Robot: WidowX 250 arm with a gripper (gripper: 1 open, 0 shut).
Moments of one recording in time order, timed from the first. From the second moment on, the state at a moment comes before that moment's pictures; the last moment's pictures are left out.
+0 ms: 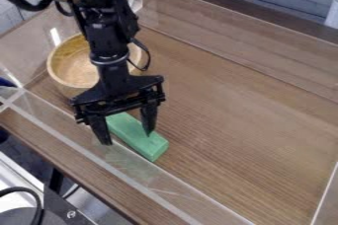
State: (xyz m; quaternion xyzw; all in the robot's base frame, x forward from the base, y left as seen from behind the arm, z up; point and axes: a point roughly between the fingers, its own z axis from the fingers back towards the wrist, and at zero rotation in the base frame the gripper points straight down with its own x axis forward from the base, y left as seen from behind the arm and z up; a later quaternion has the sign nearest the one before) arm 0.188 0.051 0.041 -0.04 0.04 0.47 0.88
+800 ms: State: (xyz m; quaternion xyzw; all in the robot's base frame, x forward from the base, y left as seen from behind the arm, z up) arm 0.194 0.040 0.034 -0.04 0.03 0.47 0.88
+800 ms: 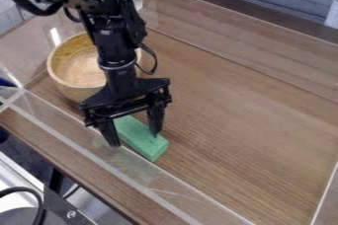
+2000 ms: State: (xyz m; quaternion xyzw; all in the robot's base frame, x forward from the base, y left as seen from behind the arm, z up) arm 0.191 0.031 0.040 -0.05 0.06 0.46 0.89
